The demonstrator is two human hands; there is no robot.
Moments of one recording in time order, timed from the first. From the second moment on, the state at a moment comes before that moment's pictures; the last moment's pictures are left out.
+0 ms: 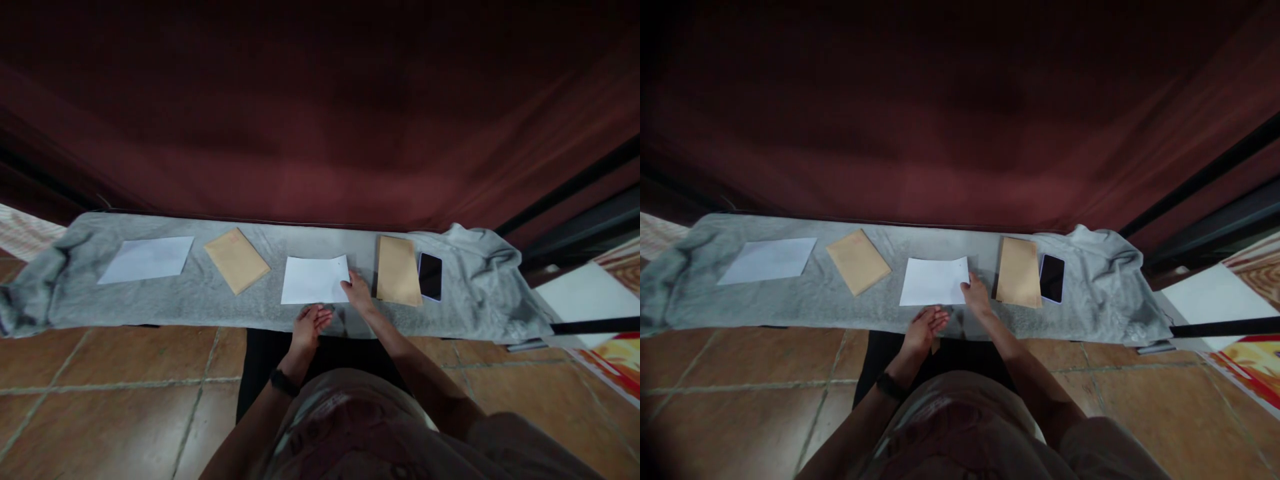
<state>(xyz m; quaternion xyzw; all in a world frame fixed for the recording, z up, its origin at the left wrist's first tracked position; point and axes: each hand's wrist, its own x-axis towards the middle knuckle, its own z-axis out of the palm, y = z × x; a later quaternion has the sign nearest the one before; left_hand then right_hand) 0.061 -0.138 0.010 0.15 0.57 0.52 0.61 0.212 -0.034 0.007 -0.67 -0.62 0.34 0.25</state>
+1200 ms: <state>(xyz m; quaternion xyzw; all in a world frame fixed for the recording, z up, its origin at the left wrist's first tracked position) -0.005 -0.054 -0.023 0.66 0.73 0.17 0.02 0.172 -0.037 -0.032 -0.57 -0.80 0.04 0.18</state>
